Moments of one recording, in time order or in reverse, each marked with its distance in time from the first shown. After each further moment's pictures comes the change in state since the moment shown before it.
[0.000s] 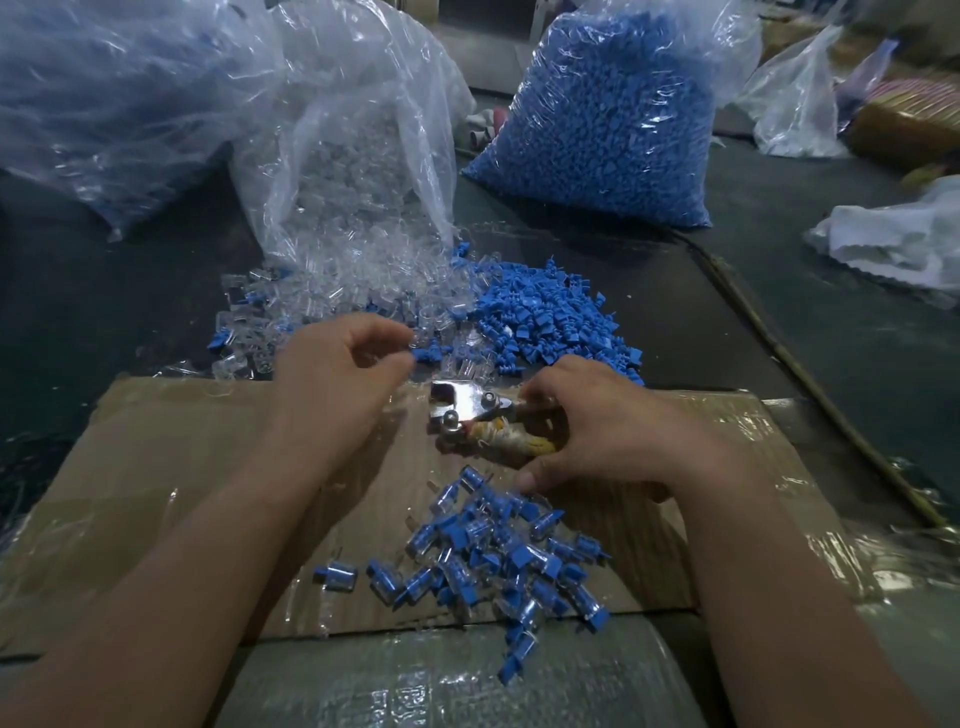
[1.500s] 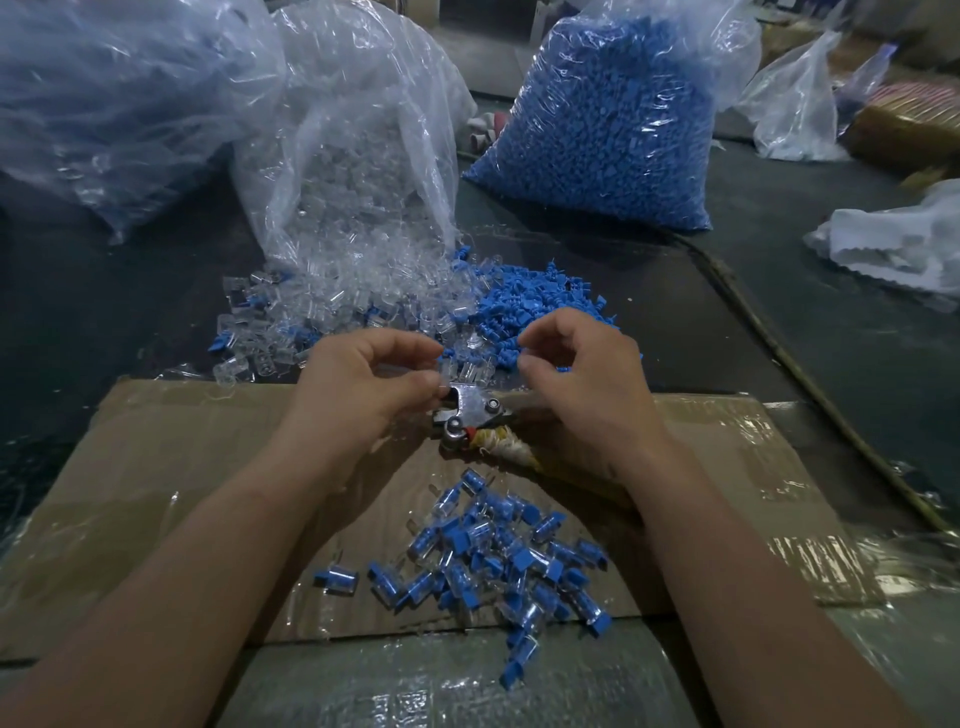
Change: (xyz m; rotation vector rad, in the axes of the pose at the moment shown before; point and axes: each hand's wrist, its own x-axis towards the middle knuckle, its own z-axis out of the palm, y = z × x) left_hand -0.003 0.011 0.001 -0.375 -0.218 -0.178; right_hand 0.023 -0.004 0.016 0.477 0.615 -0.092
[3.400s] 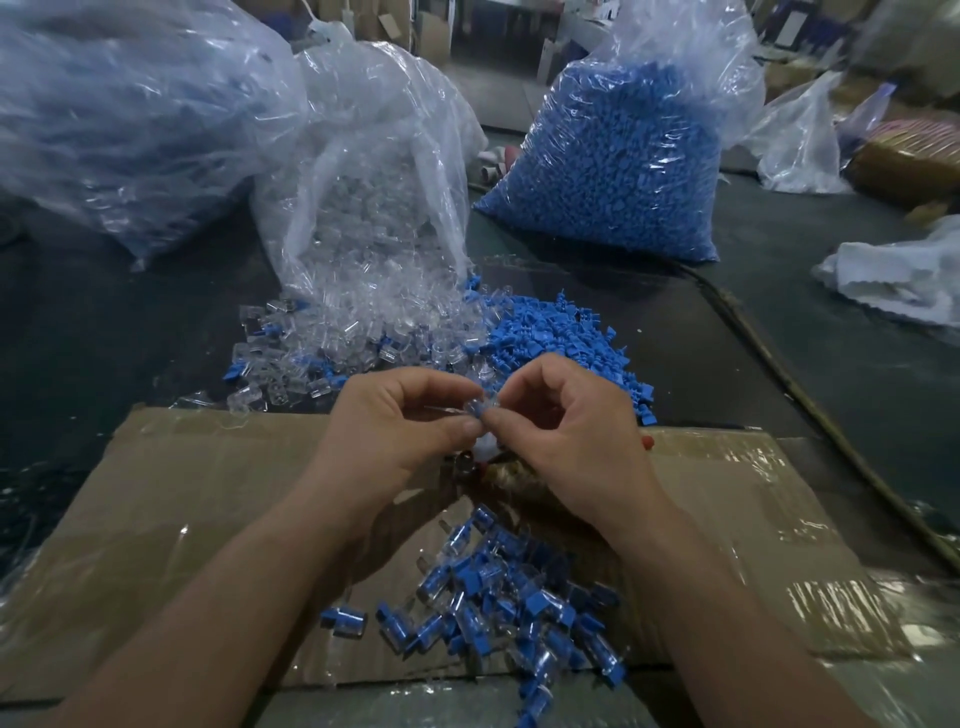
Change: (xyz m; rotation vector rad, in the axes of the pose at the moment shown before) left_hand -0.007 0.004 0.008 -0.182 -0.090 0.037; right_hand -0.019 -0.032 0.007 0.206 -0.038 -0.068
